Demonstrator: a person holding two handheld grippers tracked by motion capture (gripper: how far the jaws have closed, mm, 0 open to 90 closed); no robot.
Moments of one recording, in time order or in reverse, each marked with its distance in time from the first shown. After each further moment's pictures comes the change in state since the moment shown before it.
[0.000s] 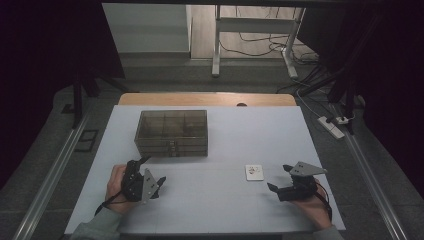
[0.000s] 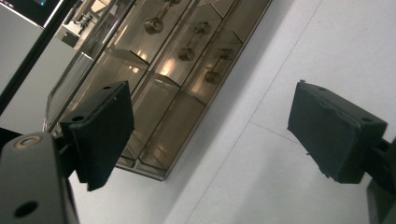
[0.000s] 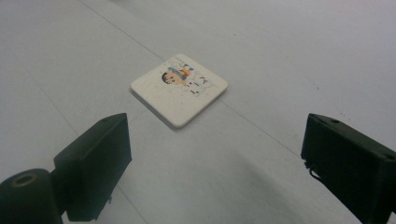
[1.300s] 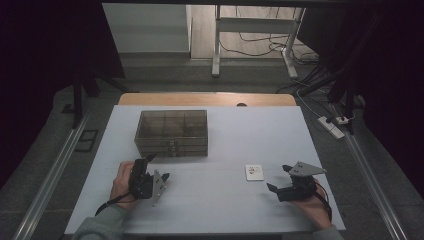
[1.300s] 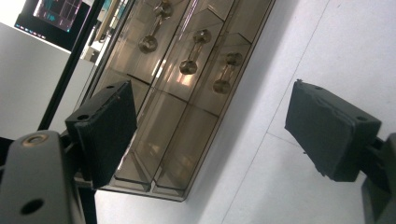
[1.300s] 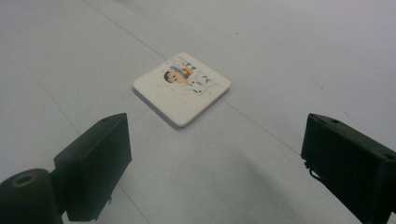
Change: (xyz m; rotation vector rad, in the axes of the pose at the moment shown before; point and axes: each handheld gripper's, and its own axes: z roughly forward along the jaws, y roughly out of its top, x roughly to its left) left arm -0.011 0.007 0.017 0.014 0.093 0.172; right arm 0.000 0.000 0.001 0.007 0.008 -0.003
